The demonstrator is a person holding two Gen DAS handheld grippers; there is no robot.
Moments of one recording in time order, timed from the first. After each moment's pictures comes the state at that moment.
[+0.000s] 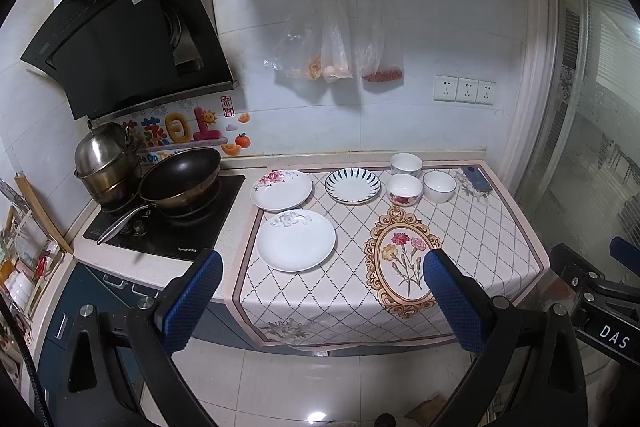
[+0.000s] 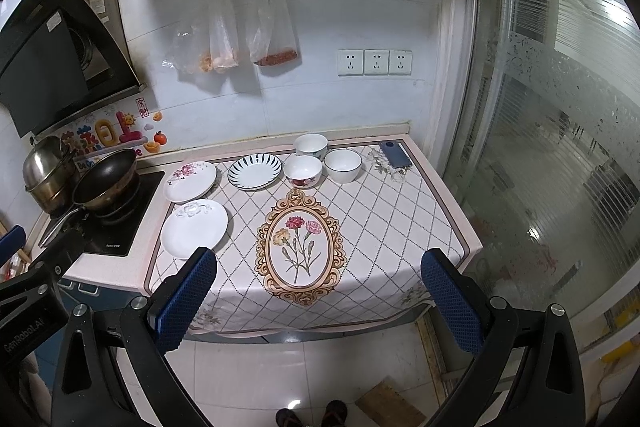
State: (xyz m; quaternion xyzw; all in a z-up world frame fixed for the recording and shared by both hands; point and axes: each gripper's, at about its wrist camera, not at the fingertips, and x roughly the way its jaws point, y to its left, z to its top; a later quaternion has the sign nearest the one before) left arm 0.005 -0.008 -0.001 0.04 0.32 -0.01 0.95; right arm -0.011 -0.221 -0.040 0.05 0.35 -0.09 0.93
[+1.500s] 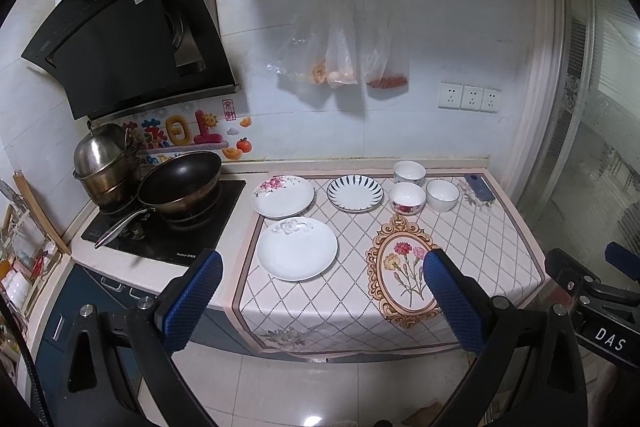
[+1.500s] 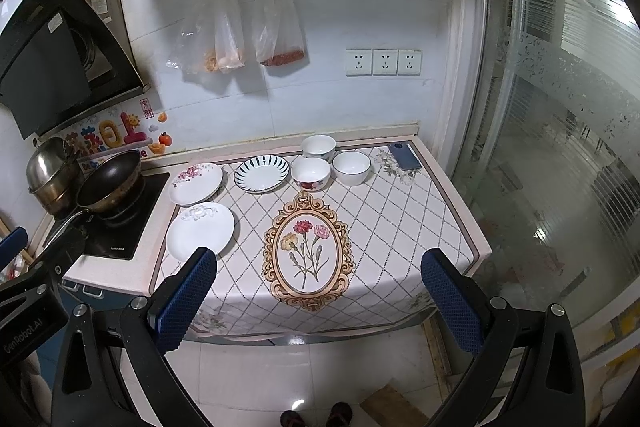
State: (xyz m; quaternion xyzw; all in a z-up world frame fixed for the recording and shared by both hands) left arm 0.022 0.004 -0.002 0.03 0.31 -0.02 0.95; right arm 0.008 -0.213 -0.042 0.05 0.35 -0.08 0.93
